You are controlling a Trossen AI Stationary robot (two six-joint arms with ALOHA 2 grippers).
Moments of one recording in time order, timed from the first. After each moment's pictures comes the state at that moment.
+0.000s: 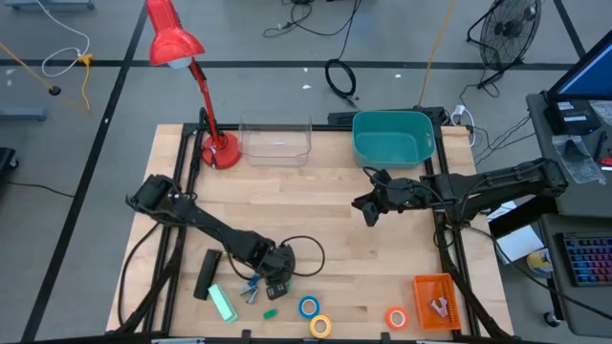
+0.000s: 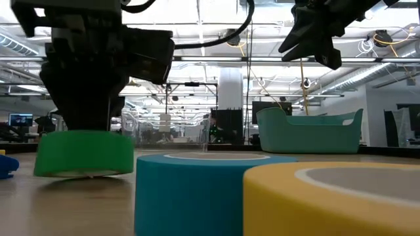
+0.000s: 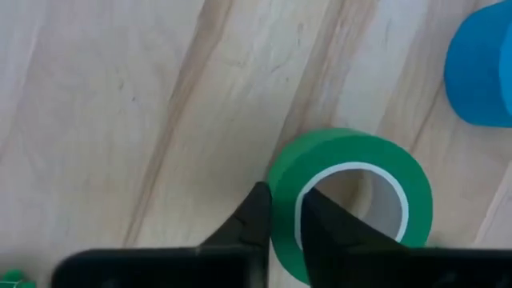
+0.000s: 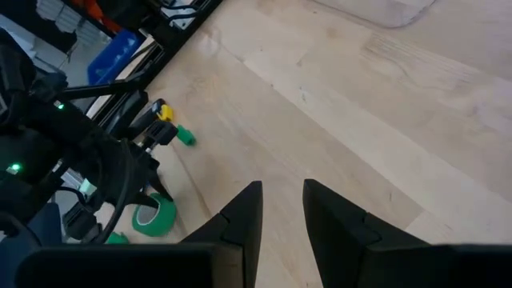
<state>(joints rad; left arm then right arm) -0.43 1.88 1.15 -0.47 0.08 -0.82 0.11 1.05 0.76 -0.33 0.23 0.88</state>
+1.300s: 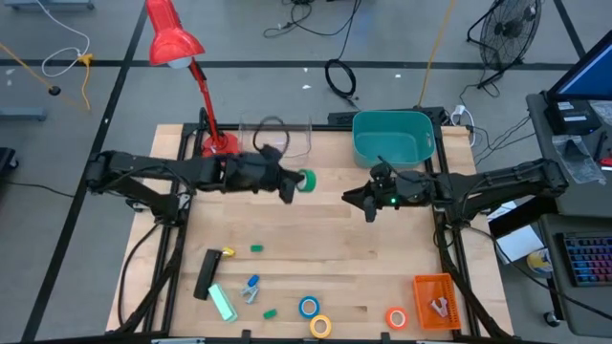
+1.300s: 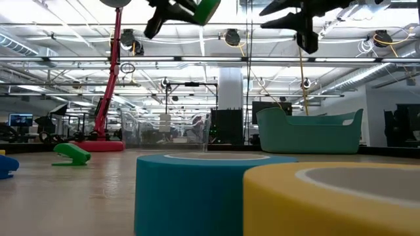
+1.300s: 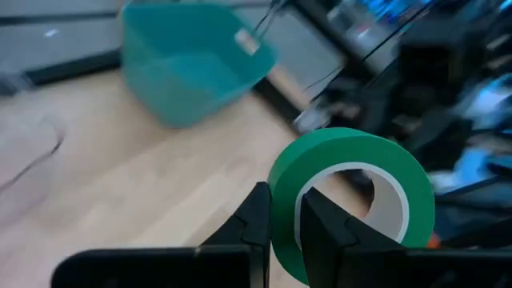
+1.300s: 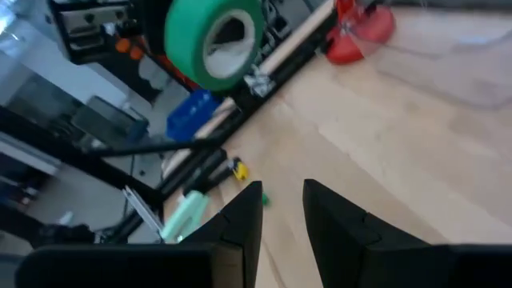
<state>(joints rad) 0.01 1.35 1.15 -0.20 -0.25 -0.72 0.09 1.05 0.76 -0.02 0.21 0.81</state>
